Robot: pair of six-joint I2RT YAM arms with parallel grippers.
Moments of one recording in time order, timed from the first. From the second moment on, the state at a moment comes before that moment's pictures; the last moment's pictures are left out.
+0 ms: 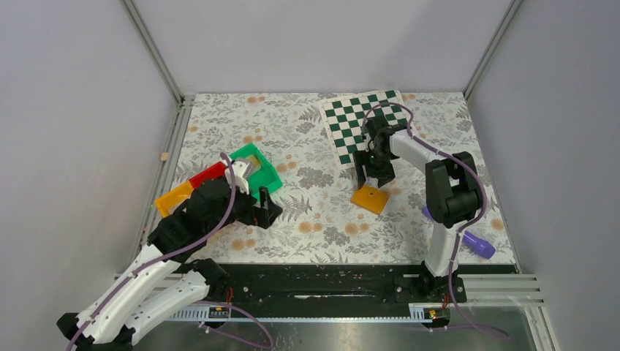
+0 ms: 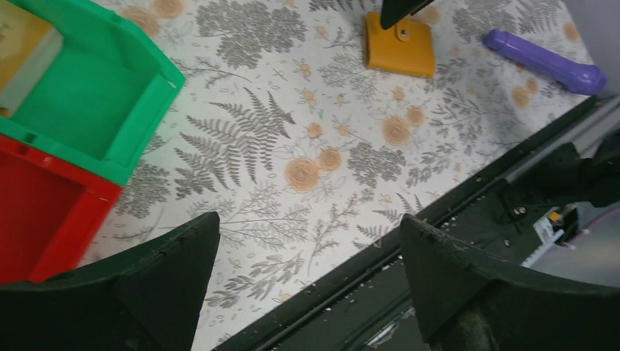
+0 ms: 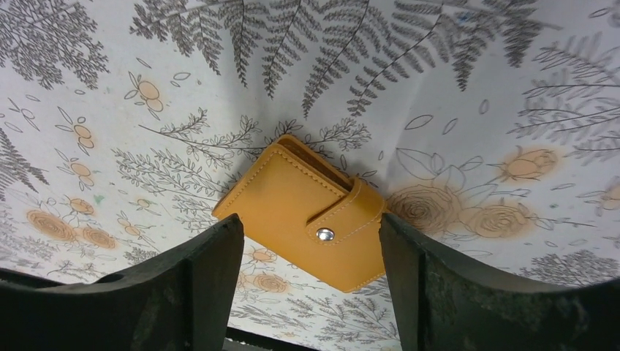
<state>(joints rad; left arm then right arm) -0.69 0.64 0.80 -0.68 0.01 -0.37 0.34 1.93 1.41 -0.87 -0.13 0.18</state>
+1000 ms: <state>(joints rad) -0.92 0.98 0.55 -0.23 0.09 -0.74 0.59 1.42 0.76 -0.51 -0.39 0.43</state>
